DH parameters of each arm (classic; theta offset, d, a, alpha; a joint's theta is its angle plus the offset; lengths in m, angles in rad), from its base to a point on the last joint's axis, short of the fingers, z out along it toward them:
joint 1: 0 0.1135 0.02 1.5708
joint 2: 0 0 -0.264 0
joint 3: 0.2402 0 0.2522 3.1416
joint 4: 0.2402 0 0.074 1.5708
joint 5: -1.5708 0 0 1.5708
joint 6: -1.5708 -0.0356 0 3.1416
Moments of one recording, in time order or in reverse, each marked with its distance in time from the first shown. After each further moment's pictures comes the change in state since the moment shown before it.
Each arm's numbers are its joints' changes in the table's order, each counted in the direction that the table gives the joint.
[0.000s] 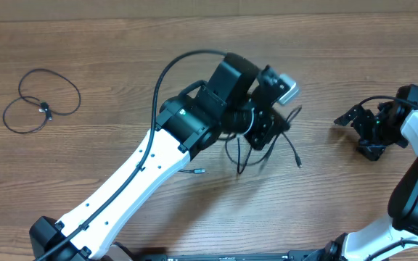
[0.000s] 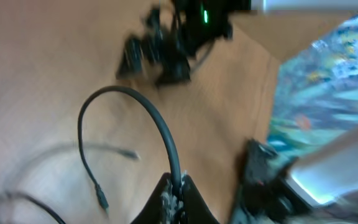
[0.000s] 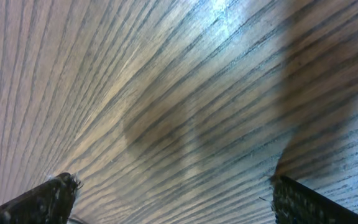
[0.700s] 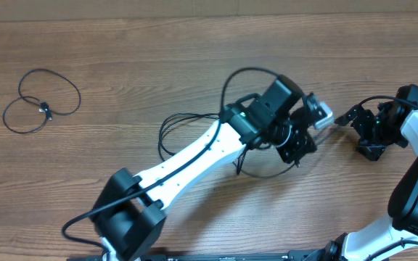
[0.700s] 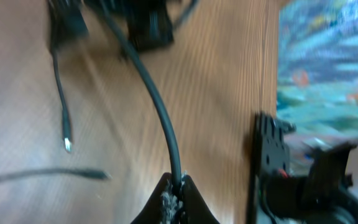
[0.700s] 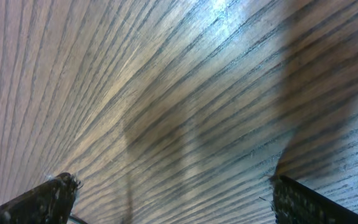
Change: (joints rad) left arm -0.131 -0.304 0.000 -0.151 -0.049 -0.080; right arm 0.000 0.000 0.000 0.001 0.000 0.000
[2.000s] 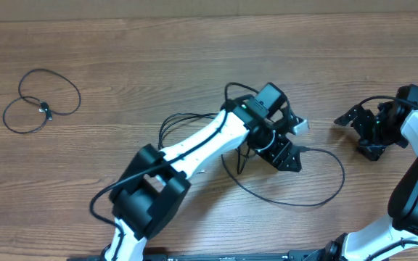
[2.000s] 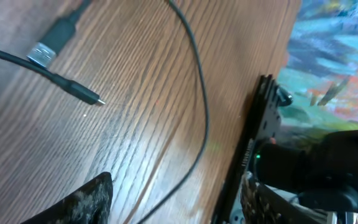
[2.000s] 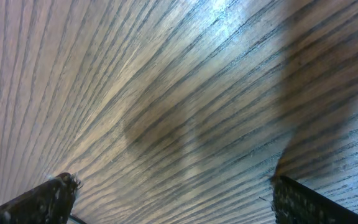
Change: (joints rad) left arm 0.069 -0.152 -0.001 0.182 -0.138 0.105; right arm 0.000 0.000 0.000 -0.001 0.000 0.000
